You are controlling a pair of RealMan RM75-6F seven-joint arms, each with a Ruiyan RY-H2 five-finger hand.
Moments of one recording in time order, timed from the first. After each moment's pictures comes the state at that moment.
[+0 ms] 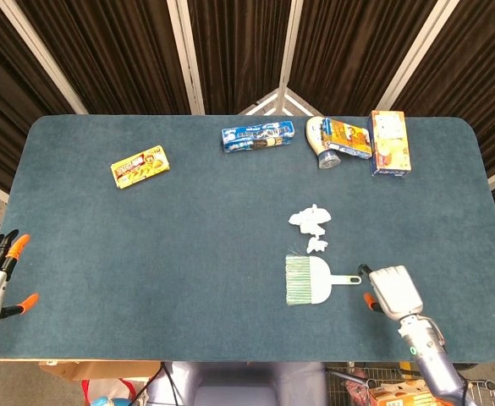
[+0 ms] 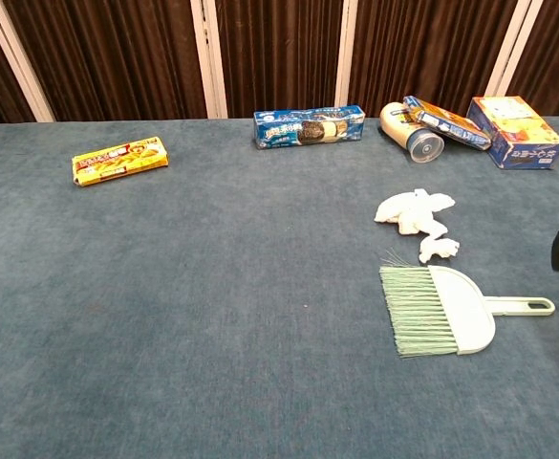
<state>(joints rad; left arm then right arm) -0.10 -1.11 -0.03 -1.62 1.50 1.47 0.12 0.30 -1.33 0.05 -1.61 -1.39 1.13 -0.43</state>
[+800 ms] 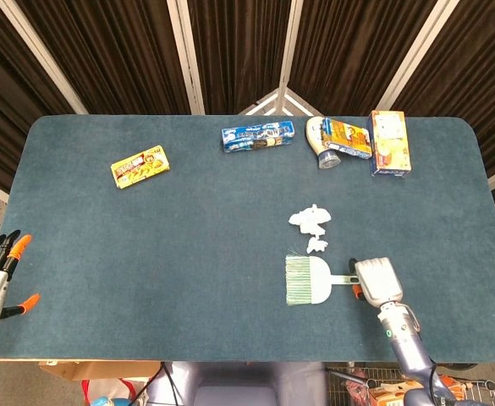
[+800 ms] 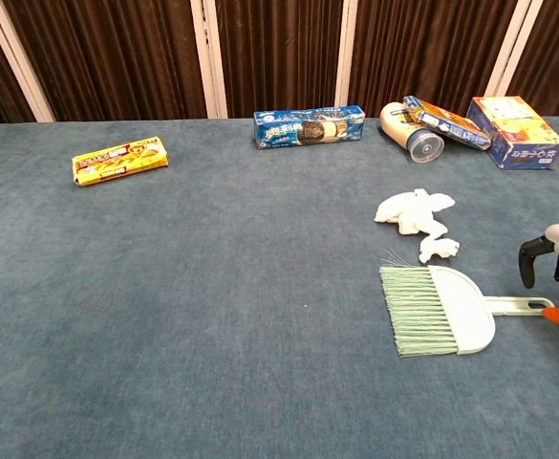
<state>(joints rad) -0.10 -1.11 -0.03 -1.62 1.50 1.46 0.11 0.37 -1.51 0.10 -1.45 -1.24 1.09 -0.52</state>
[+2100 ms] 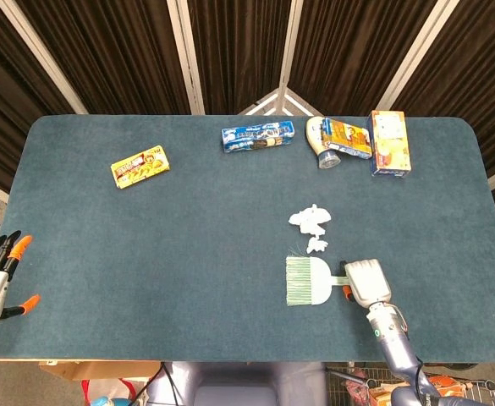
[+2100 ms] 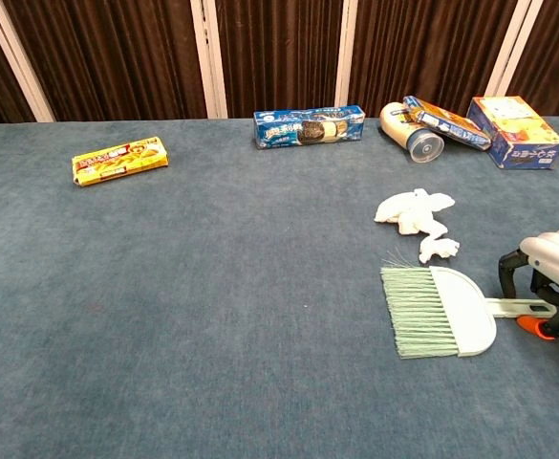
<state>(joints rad) -0.10 -1.11 -0.02 -1.63 1.49 1.46 0.12 0.39 -1.58 0.08 -1.41 -1.22 1.09 -0.53</state>
